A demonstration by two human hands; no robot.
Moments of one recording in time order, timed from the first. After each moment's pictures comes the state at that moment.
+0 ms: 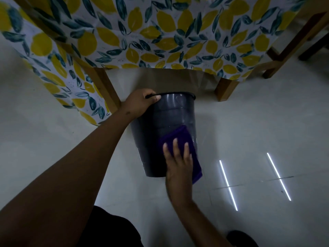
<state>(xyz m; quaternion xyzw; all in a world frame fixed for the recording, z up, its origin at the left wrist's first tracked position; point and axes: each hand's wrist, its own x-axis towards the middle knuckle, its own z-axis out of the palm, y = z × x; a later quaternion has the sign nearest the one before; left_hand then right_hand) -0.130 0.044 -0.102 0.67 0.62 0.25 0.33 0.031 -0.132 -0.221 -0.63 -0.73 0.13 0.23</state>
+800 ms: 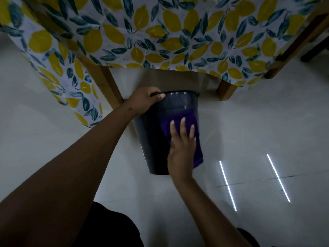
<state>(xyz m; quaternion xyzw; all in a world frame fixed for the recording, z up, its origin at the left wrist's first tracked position) -0.129 0.037 -0.095 0.67 0.61 0.23 0.36 0.020 -0.091 -0.187 -0.65 -0.68 0.15 0.30</state>
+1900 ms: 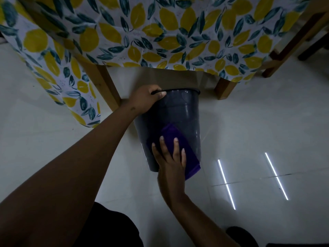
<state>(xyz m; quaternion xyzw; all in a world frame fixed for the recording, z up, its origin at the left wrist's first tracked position) -0.118 0.039 -0.095 0.67 0.62 0.24 0.33 0.016 -0.136 -0.219 -0.59 -0.78 0.07 0.17</state>
